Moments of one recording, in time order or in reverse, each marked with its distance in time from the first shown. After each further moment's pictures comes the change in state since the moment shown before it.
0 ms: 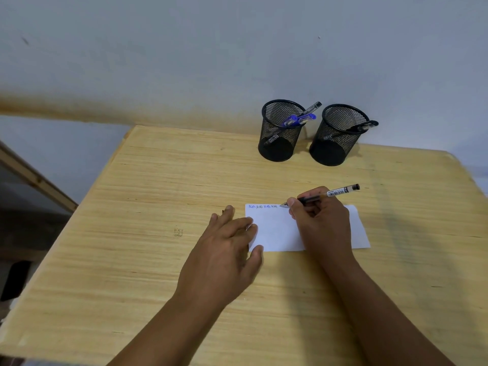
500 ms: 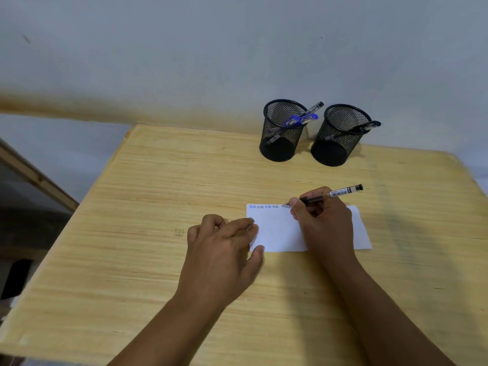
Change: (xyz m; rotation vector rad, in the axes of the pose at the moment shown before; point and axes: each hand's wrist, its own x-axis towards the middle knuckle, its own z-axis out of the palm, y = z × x) left_hand -0.001 0.009 -0.012 0.166 0.042 -0.062; right_hand -0.001 -0.003 -0.003 0.024 -0.008 0.017
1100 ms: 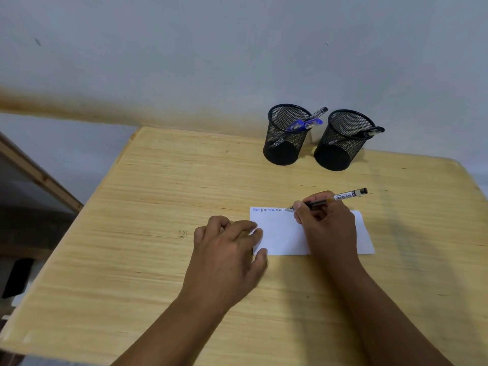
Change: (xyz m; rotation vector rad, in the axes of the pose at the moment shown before) left_hand 0.001 0.000 0.003 0.013 0.019 0.016; right_hand 0.001 0.000 -0.001 -0.034 -0.003 -0.022
